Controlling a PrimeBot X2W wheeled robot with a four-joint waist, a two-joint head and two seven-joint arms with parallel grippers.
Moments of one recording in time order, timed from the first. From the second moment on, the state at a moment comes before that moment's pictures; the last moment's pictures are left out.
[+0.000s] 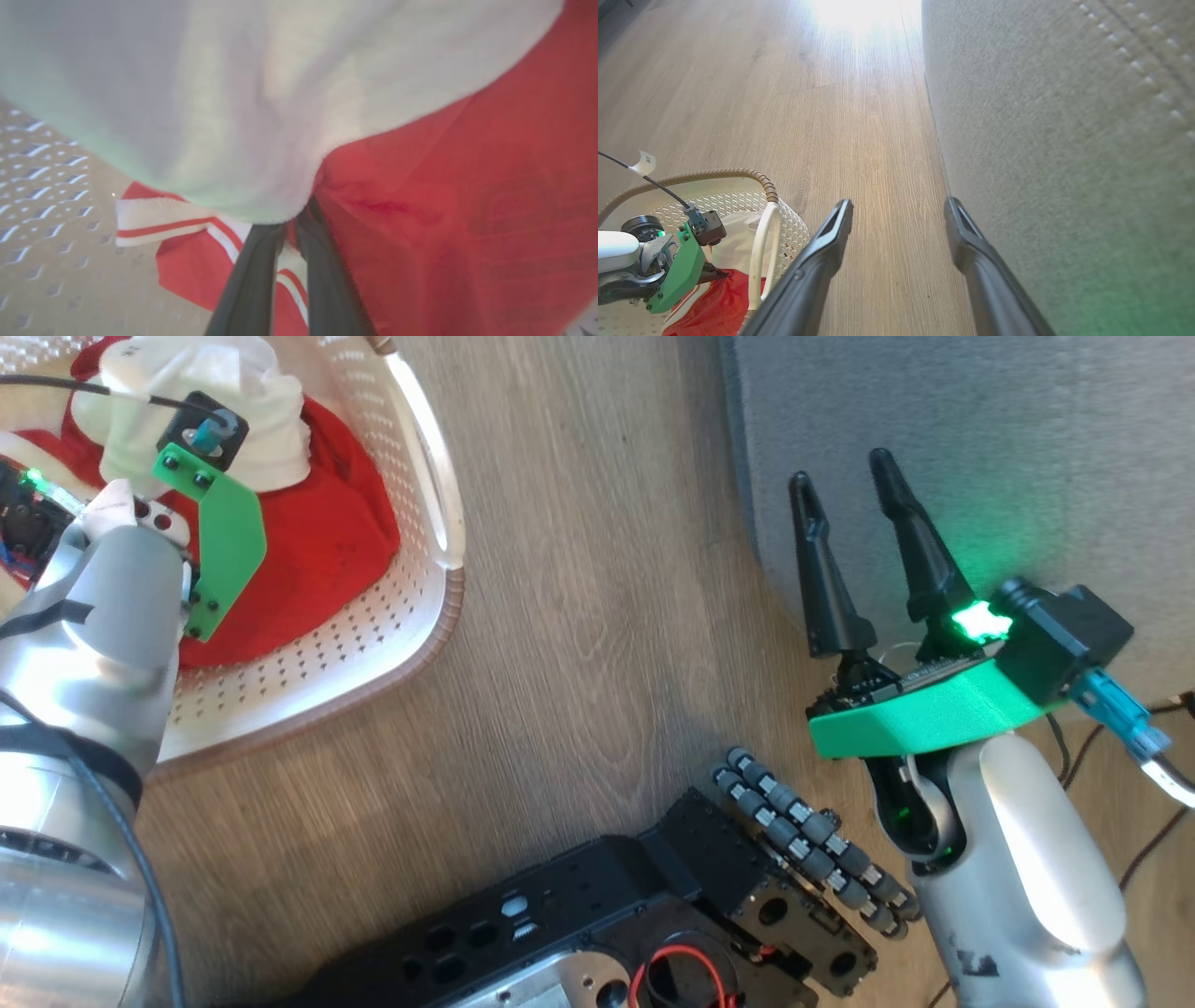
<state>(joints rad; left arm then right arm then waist) -1.16 0.23 -0.62 1.30 0.06 0.06 0.28 -0.37 -0.05 0.23 0.06 0.36 0.12 -0.26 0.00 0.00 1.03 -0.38</state>
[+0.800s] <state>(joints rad) -0.81 0.06 -0.52 1.25 -0.15 0.10 -0.25 -0.20 -0.07 0.16 0.14 0.24 0.12 -0.26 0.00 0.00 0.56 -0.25</state>
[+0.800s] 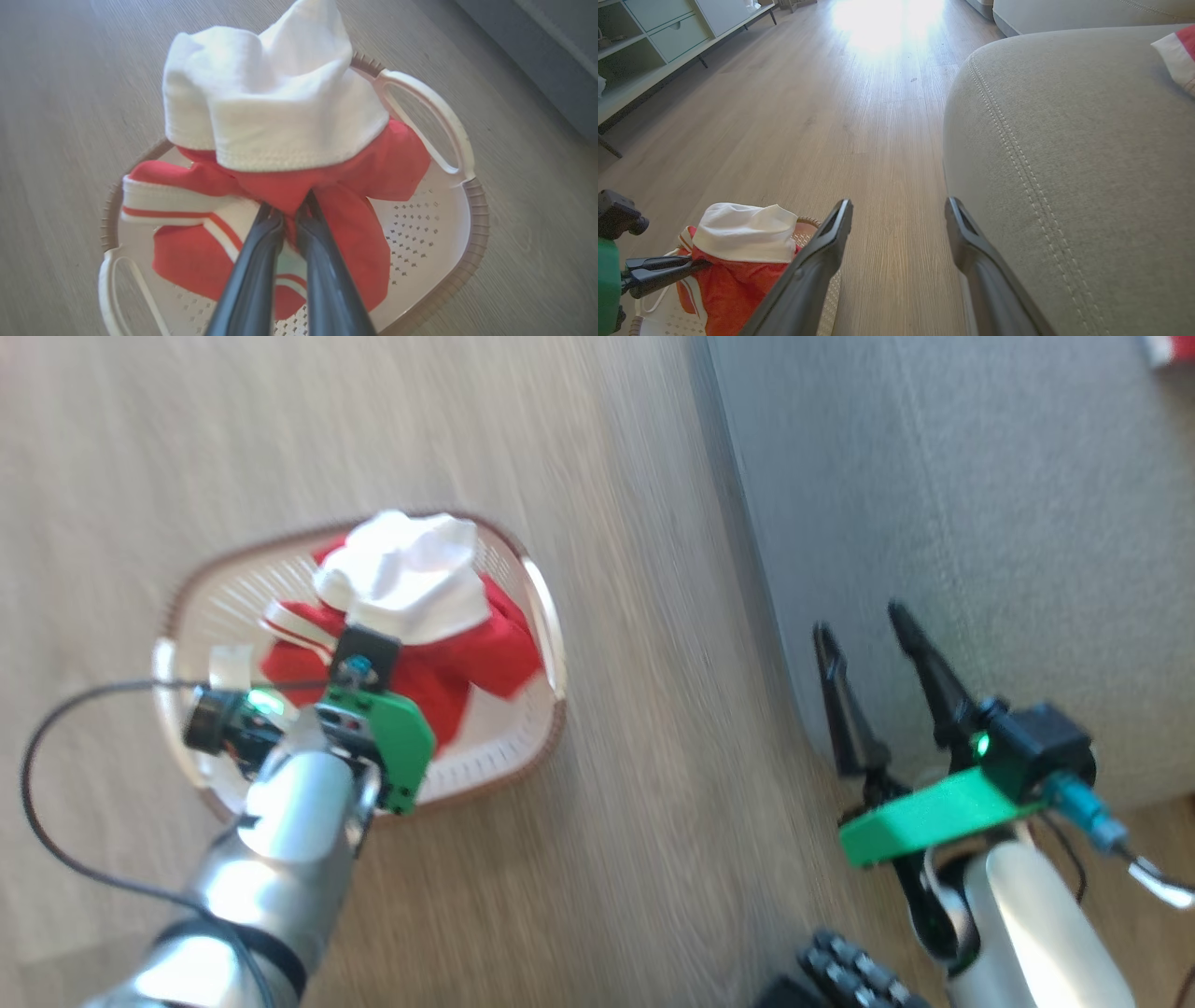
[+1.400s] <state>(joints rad) -0.42 0.07 -0.44 0.73 -0.16 0.09 -0.25 -0.04 -0.10 0.13 0.16 0.17 0.12 -0.26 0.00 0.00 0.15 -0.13</state>
